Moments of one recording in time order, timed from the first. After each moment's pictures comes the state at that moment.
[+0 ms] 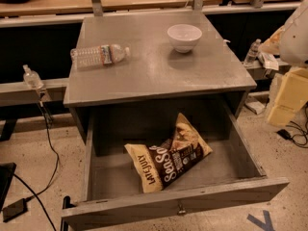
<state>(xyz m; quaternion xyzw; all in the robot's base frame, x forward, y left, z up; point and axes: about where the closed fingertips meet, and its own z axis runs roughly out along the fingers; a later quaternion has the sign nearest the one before) 0.438 -0.216 0.979 -0.60 0.78 -0.04 0.16</state>
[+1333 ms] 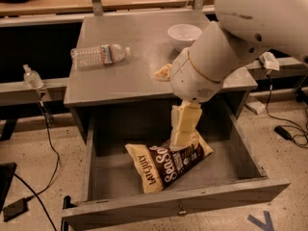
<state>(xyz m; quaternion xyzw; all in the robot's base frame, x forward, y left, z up) 0.463 -0.033 0.894 -0.76 0.60 0.09 0.24</state>
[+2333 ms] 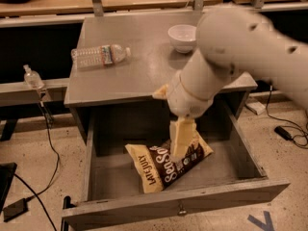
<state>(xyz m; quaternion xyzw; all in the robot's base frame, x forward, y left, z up) 0.476 -0.037 0.828 -0.76 0.61 0.09 0.20</state>
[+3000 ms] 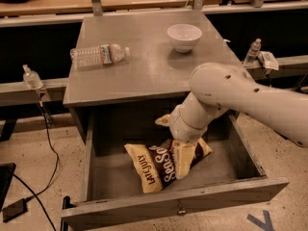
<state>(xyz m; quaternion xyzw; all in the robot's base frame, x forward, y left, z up) 0.488 -0.049 0.713 -0.79 0.58 0.10 0.17</state>
